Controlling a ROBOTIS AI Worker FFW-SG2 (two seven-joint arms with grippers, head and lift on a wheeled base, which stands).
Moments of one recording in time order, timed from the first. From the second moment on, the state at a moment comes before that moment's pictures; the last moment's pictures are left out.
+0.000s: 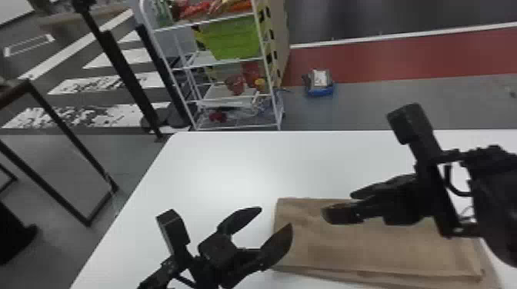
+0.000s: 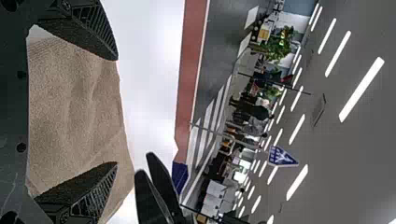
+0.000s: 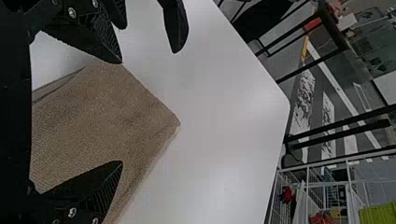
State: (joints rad) left arm 0.54 0.00 0.24 -2.14 0.24 0.38 -0.74; right arm -0.23 -0.01 0.34 -2.01 0.18 1.45 0.94
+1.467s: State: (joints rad) left arm 0.51 0.00 0.20 -2.09 0.20 0.38 -0.77; right arm -0.01 -0.31 -0.02 -2.26 0.29 1.56 1.12
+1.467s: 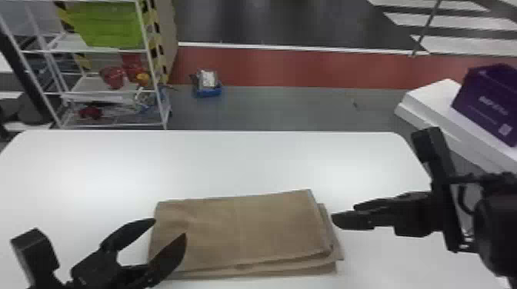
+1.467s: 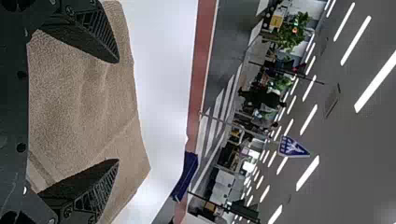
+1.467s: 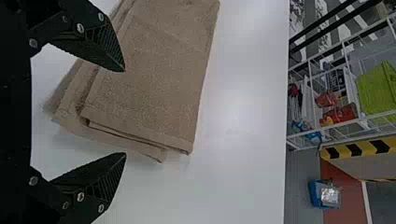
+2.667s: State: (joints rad) left arm 0.51 0.00 0.20 -2.11 0.20 0.38 -0.76; right arm -0.13 -0.36 0.19 -2.02 0.44 1.56 1.23
